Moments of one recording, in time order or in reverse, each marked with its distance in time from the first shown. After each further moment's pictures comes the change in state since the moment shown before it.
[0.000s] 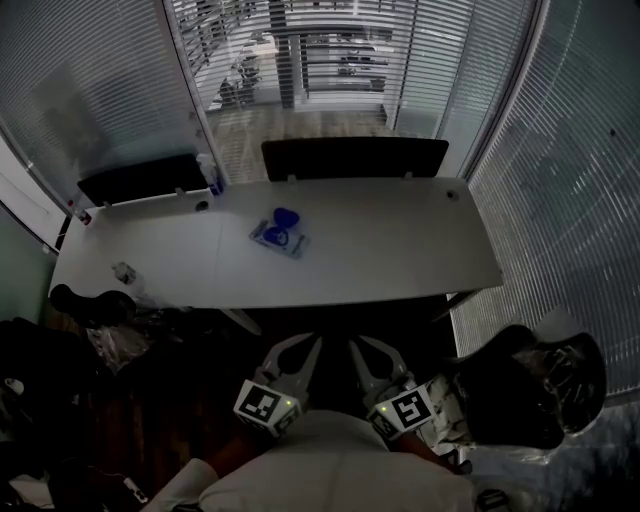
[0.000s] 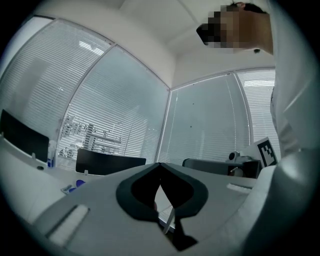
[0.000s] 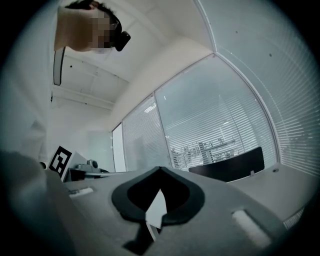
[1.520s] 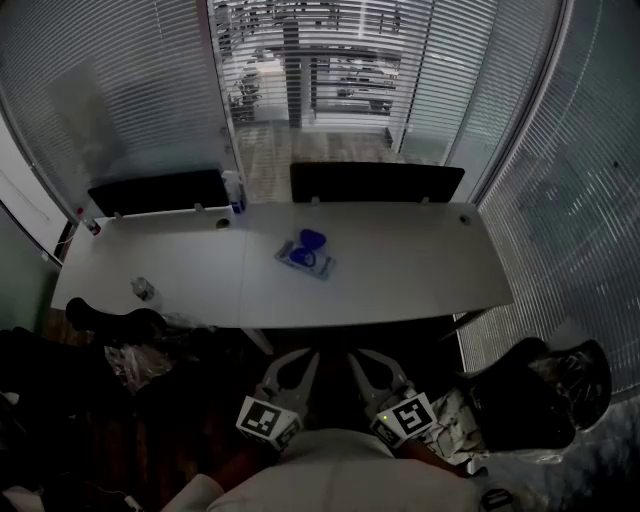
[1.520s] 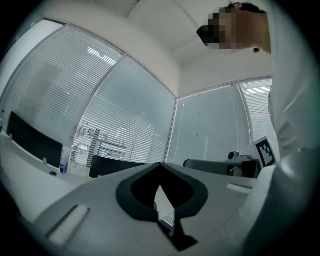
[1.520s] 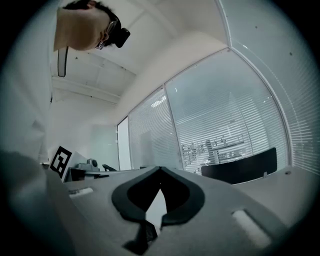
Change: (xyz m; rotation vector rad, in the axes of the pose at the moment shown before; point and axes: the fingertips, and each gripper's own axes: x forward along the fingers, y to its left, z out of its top) left arm -0.077 0.089 0.032 -0.040 -0.064 0.037; right arm 0.078 0.086 -0.016 -0.064 0.066 0.040
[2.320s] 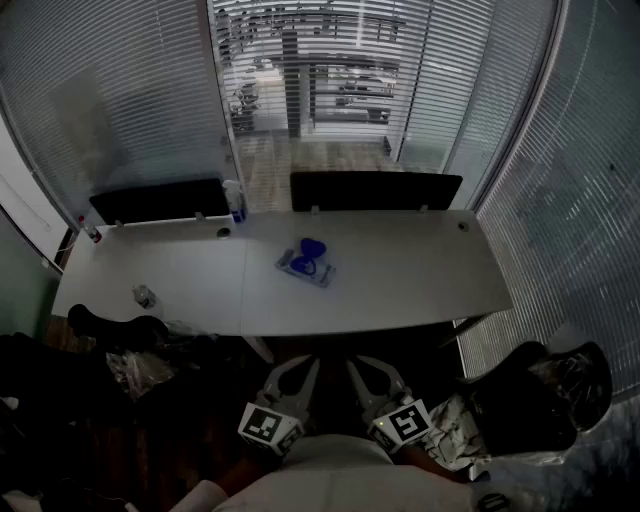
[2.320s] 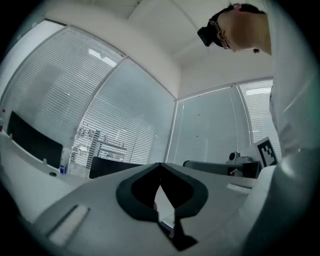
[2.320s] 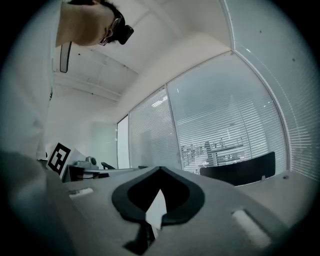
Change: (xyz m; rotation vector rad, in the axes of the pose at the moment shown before) left arm -0.006 0.002 -0.005 -0.016 -0.003 0.004; right arm 0.003 0.011 0.004 -0.028 -0.017 -0.006
